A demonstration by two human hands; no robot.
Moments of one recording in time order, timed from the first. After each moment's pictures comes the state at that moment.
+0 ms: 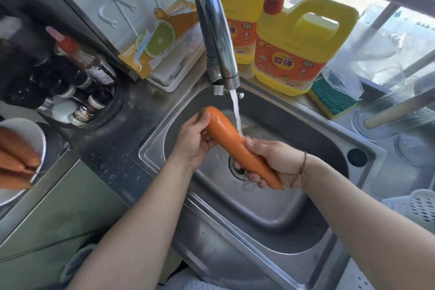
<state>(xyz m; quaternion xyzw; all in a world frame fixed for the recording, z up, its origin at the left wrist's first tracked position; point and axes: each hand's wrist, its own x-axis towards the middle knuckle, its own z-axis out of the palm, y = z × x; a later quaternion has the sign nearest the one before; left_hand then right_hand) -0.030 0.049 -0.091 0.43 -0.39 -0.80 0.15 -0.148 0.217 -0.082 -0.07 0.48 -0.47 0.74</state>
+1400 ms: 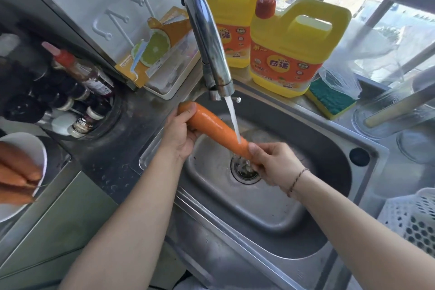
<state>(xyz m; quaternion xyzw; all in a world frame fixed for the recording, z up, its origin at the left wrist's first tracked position) -0.046 0.017 -0.078 0.49 -0.37 -0.77 0.20 -0.128 0.219 -0.086 -0.10 0.71 -0.48 0.50</state>
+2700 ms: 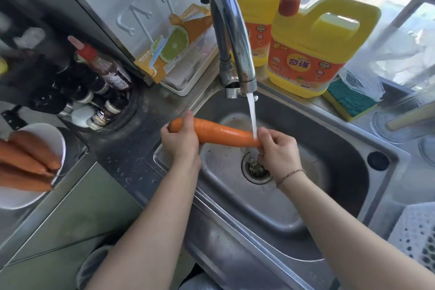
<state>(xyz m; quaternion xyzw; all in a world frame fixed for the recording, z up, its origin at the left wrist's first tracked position) -0.018 0.035 -0.069 0.68 -0.38 -0.55 0.30 -0.112 0.181 -0.099 -0.05 0.75 -0.58 0.32</state>
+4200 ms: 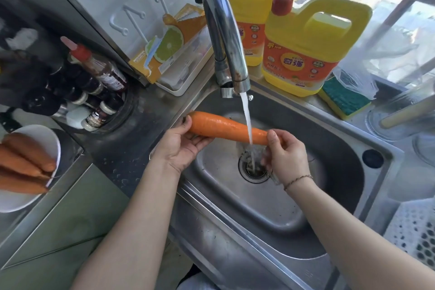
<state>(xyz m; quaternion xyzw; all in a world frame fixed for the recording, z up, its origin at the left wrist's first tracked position) -0.001 0.012 -0.078 0.47 -0.24 -0.83 0.16 -0.118 0.208 -0.102 -0.05 0.77 -0.57 0.29</state>
